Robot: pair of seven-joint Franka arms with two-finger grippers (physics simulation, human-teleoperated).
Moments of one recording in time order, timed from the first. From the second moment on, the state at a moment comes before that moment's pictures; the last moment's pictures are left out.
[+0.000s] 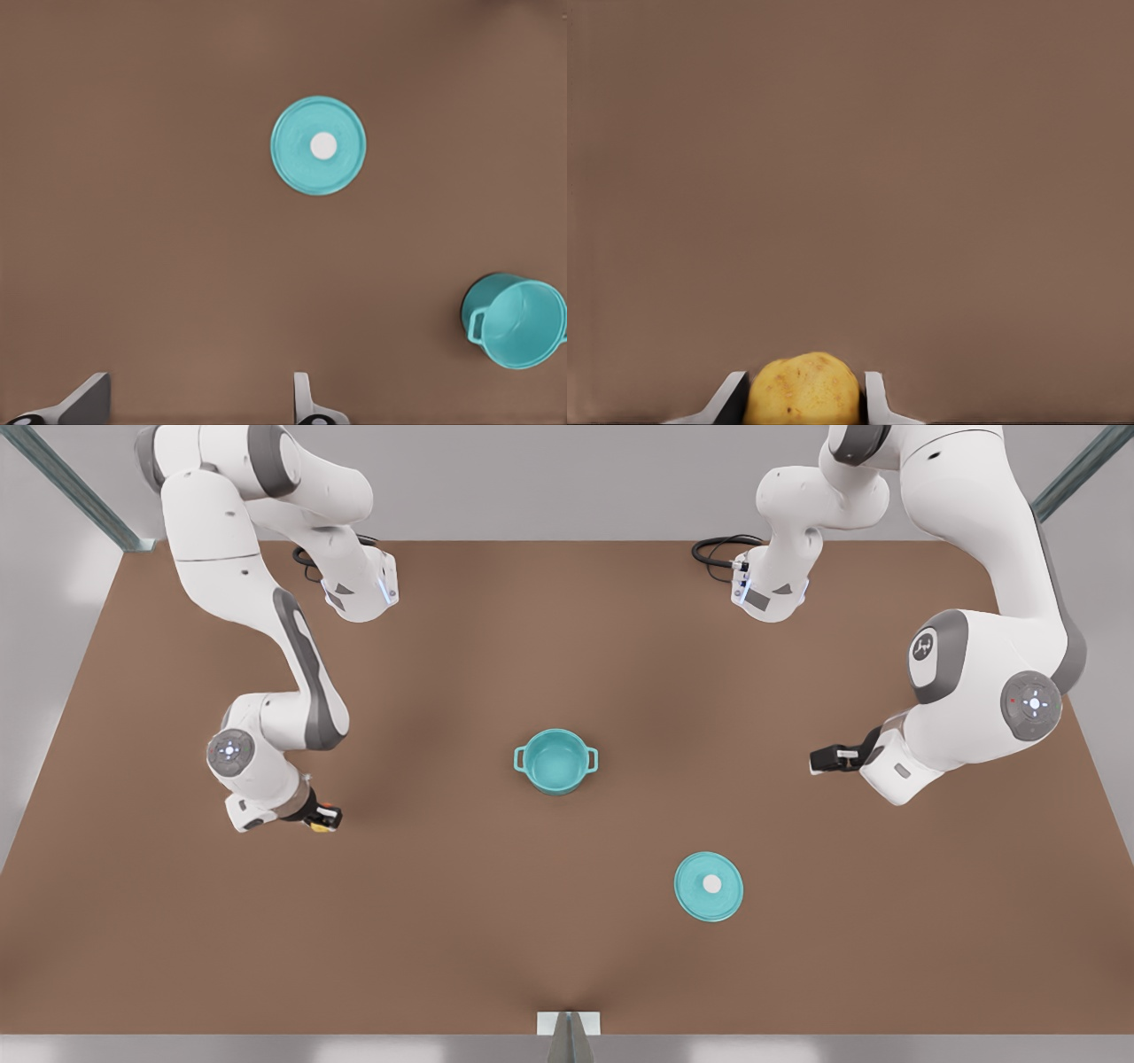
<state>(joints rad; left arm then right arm) -0.13 0.26 0.04 -1.48 -0.15 1.60 -0.09 0.12 0.39 -0.03 -1.99 0.03 2.45 0.28</state>
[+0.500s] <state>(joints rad) -0.14 0.26 0.04 -1.48 -0.15 1.59 -0.06 0.53 0.40 -0.02 -1.82 0.12 2.28 0.62</state>
